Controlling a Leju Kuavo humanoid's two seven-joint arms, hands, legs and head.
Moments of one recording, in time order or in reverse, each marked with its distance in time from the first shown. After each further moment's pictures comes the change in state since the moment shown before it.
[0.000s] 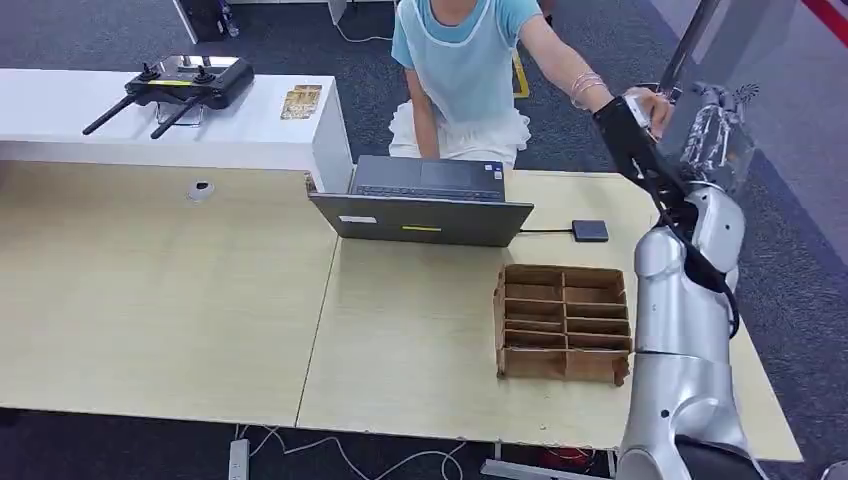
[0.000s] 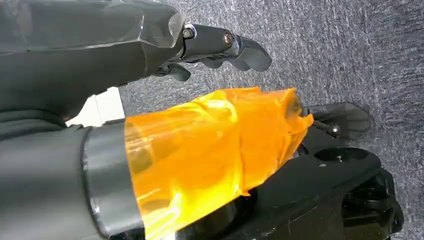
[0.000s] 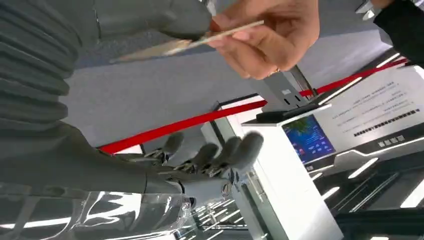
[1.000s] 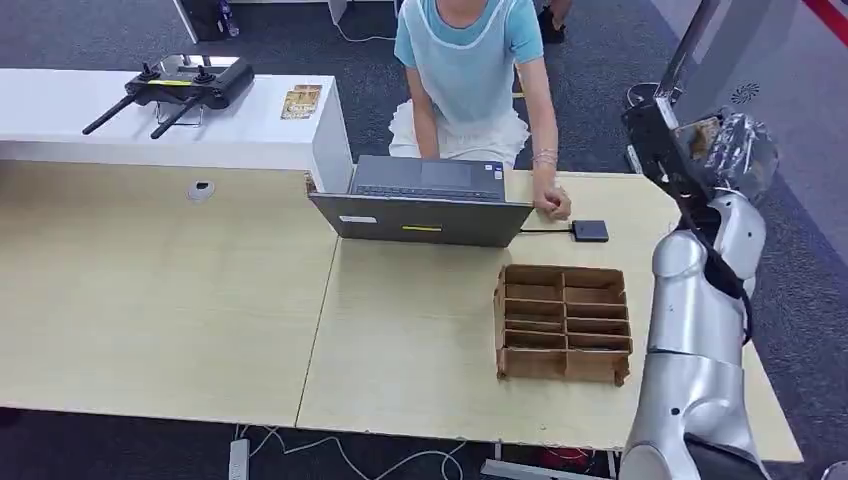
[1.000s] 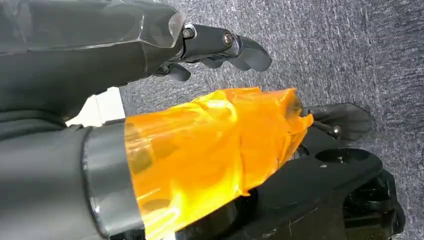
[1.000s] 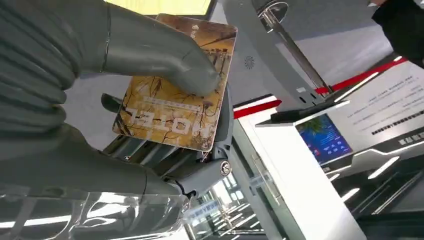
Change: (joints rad) left arm 0.000 0.000 0.000 0.000 -0.002 0.003 0.003; right arm -0.002 -0.006 -0.094 -0.006 -0.033 -0.003 -0.035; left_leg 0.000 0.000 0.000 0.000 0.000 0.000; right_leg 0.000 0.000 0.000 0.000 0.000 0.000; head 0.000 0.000
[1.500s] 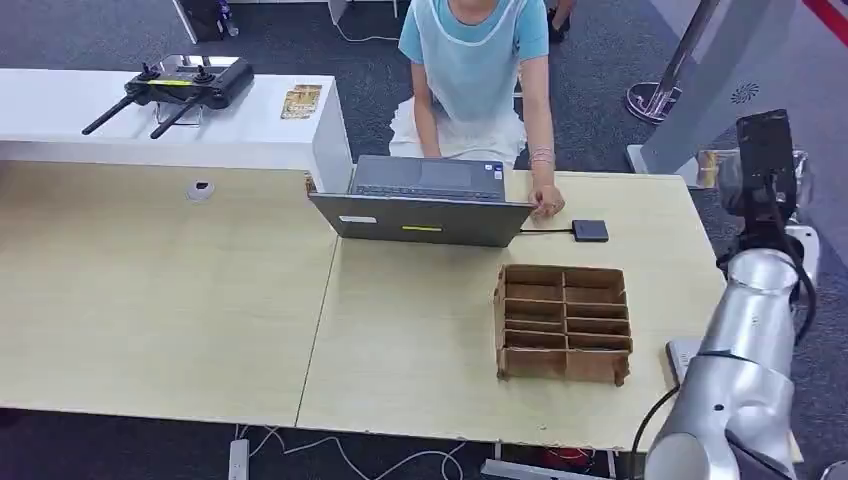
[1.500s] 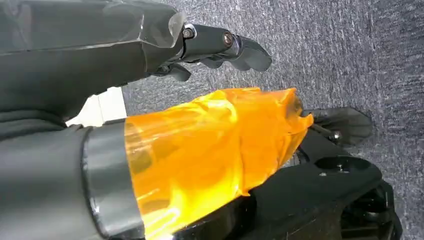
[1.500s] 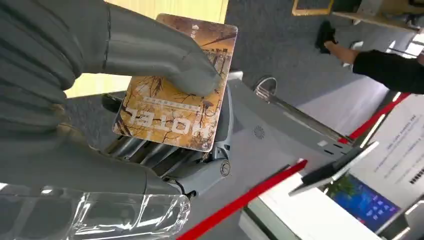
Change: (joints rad) left arm 0.000 0.005 0.000 0.000 0.034 0.009 0.007; right arm -0.011 -0.087 -0.250 0.071 -0.479 0.194 -0.105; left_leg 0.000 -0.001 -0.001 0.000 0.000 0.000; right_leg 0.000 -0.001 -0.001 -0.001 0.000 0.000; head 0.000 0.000
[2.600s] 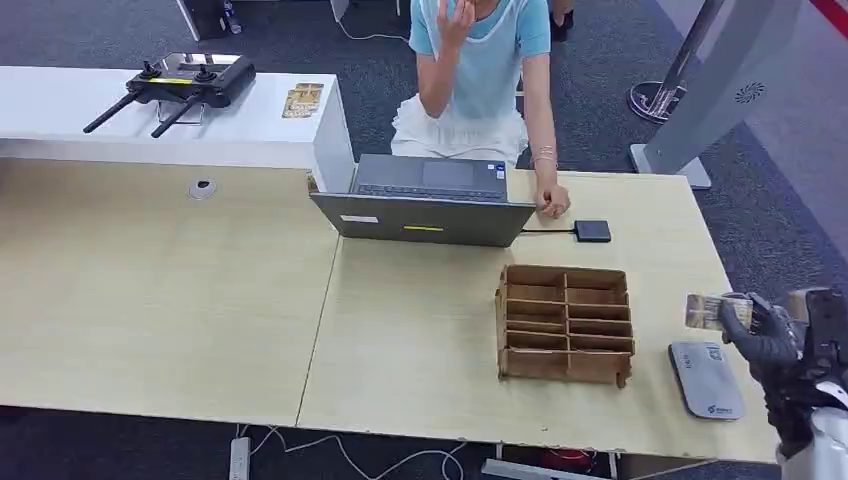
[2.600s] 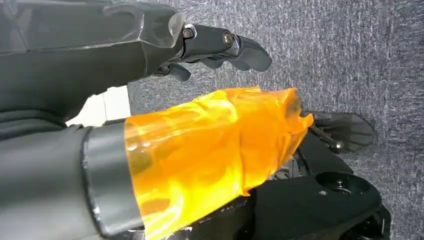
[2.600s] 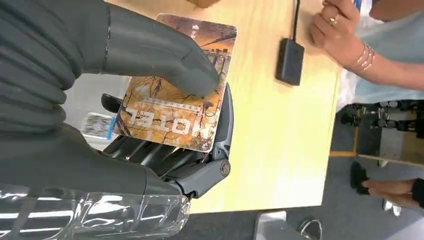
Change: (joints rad) left arm 0.008 0.006 0.043 0.000 0.079 0.016 0.000; right arm 0.517 -0.325 0.096 0.107 -0.869 0.382 -0.129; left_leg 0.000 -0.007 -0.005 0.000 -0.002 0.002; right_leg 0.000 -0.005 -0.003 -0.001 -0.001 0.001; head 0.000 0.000
